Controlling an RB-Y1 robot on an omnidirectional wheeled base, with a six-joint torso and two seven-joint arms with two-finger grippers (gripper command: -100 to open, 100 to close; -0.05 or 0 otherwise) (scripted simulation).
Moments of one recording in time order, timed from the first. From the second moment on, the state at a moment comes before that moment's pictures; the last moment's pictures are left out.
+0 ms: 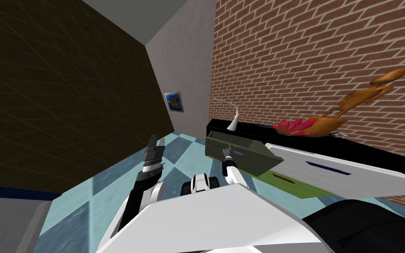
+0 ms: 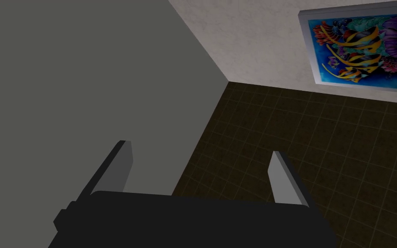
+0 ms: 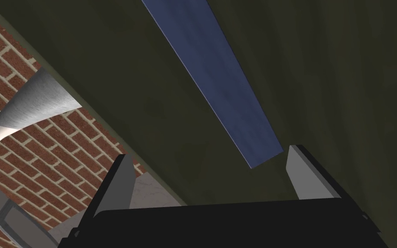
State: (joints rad) left arm 0.51 0.04 -0.05 -2.30 -0.04 -0.46 -0.14; right arm 0.39 0.01 0.04 -1.86 1.46 0.39 1.14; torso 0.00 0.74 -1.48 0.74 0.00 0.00
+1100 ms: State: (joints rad) left arm 0.51 0.04 -0.05 -2.30 -0.04 -0.46 -0.14; right arm 0.44 0.05 0.04 -1.98 1.31 0.32 1.35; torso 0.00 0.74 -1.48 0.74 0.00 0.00
